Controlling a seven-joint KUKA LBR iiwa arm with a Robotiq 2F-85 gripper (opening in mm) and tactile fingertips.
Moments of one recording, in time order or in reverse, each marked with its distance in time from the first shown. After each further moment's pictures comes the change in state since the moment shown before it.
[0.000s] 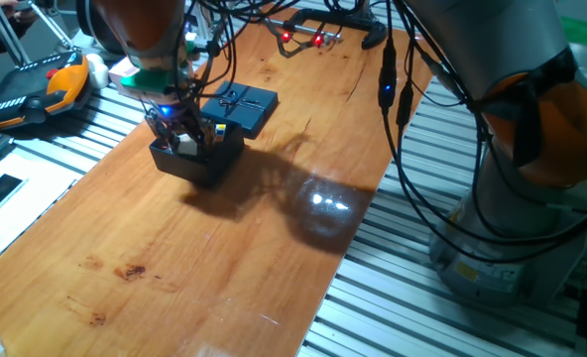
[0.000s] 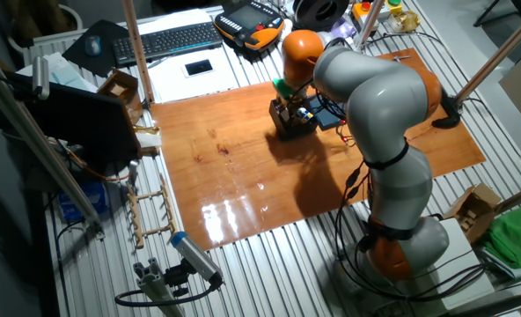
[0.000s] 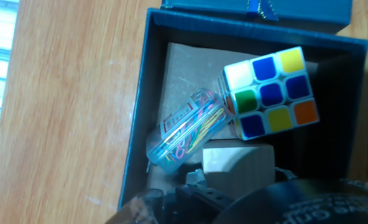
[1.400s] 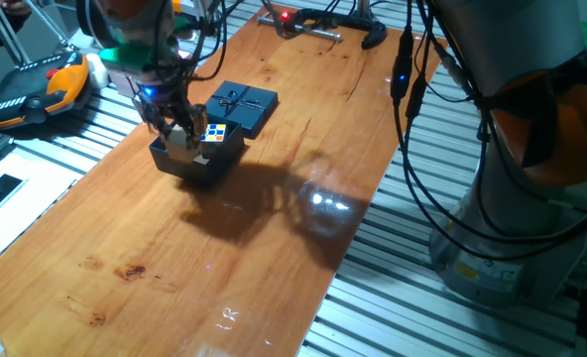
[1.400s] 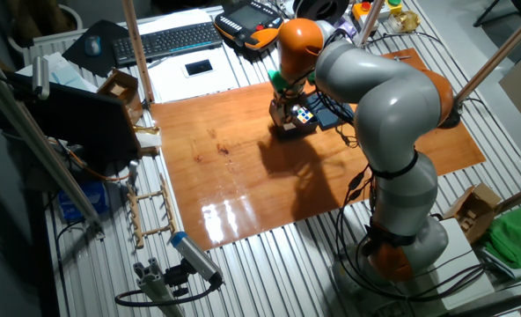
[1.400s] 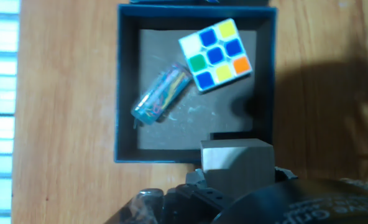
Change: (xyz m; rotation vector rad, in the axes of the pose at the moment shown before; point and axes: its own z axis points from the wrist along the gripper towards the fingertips) arm 0.043 -0.016 -0.061 0.016 0.020 0.151
